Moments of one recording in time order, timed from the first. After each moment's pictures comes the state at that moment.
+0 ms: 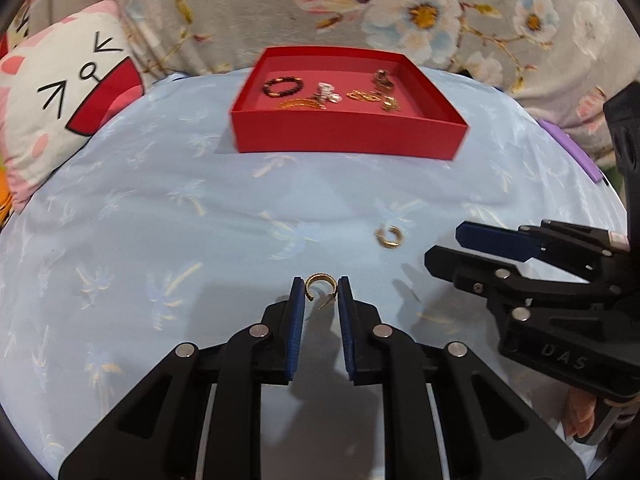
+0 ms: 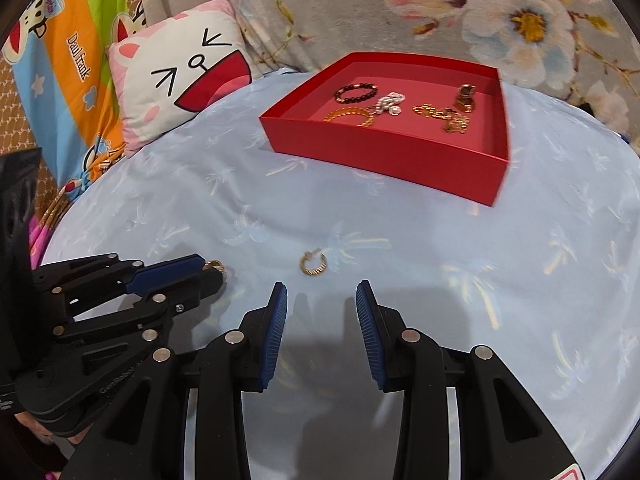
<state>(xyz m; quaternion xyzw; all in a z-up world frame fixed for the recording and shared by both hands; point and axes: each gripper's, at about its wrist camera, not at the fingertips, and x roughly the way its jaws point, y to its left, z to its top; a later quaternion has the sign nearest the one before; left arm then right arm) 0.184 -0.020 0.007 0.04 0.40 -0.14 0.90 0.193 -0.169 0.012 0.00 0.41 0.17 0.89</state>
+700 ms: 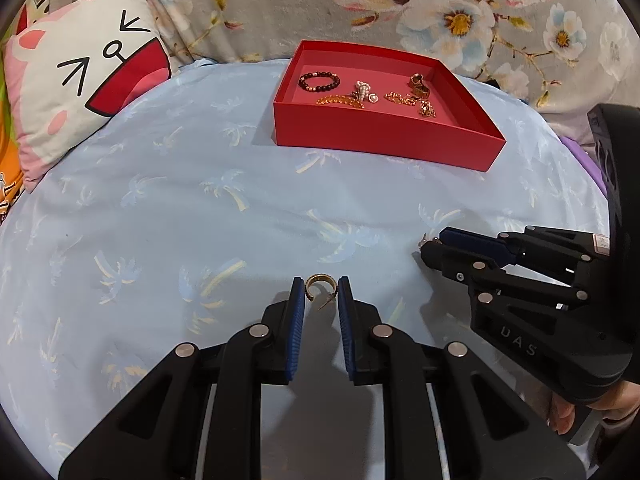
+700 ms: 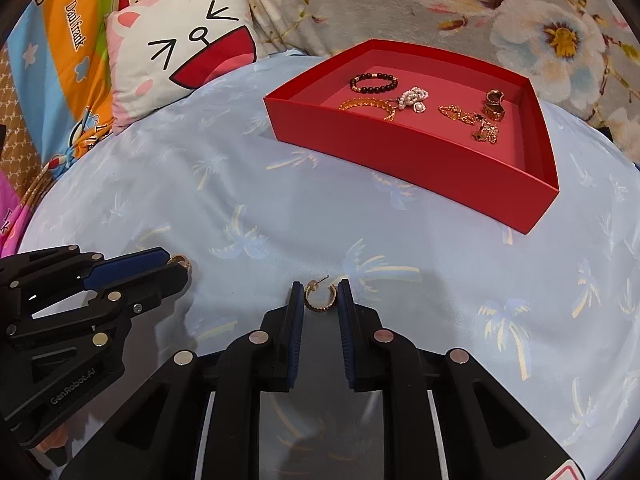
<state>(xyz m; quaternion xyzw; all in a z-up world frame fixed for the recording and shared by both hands) 0.196 0.003 0.006 0.02 0.41 -0.11 0.90 0.219 -0.143 -0.001 -0.04 0.42 0.17 0.89</state>
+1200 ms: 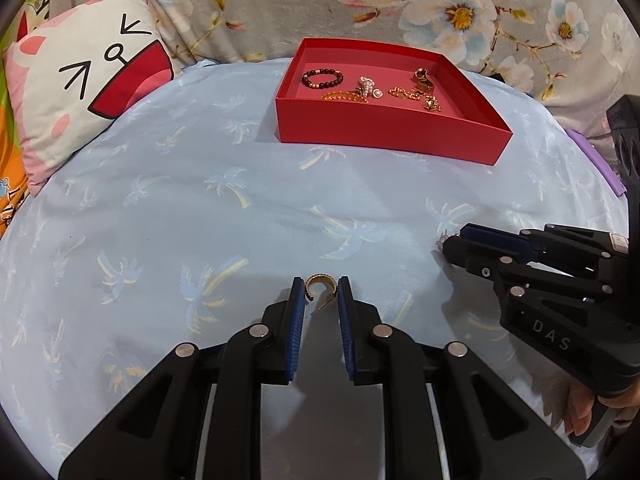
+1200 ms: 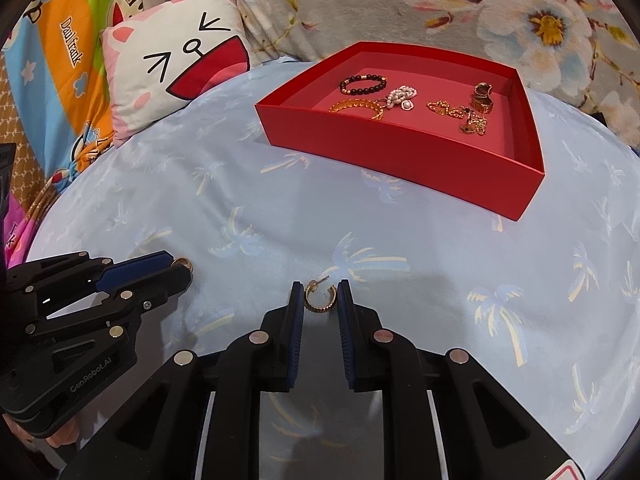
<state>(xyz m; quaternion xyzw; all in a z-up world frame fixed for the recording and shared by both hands) 0.197 0.000 0.001 0.03 0.41 -0.10 0.90 0.212 -0.155 0.000 -0.01 0.42 0.17 0.89</state>
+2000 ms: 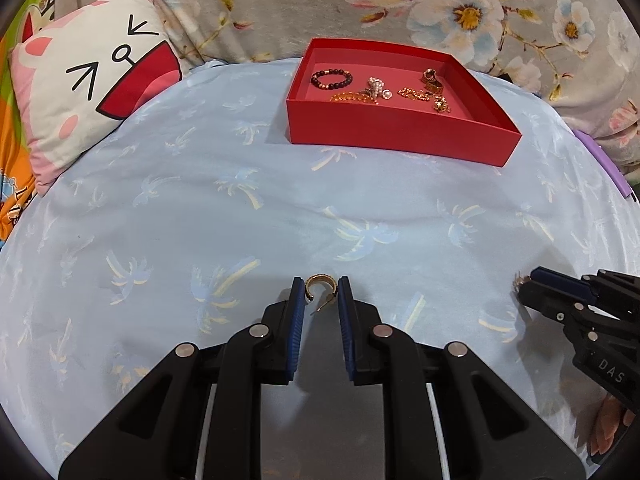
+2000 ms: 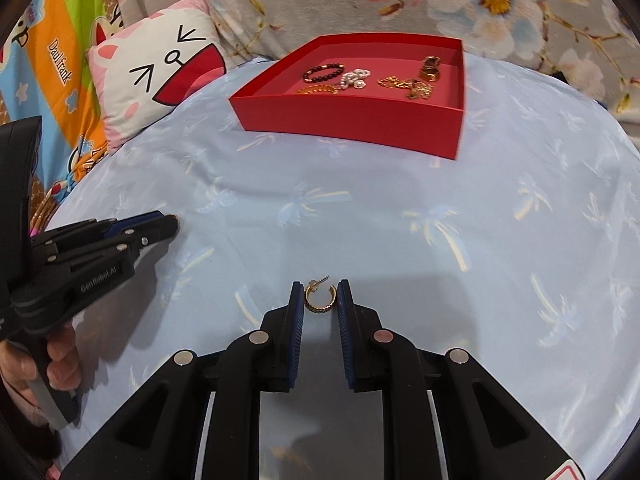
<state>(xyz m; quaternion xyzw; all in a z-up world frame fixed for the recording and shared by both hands) 0.198 0.003 0.004 0.04 0.41 -0.09 0.91 0.165 -0.199 0.001 0.02 0.43 0.13 0.89</state>
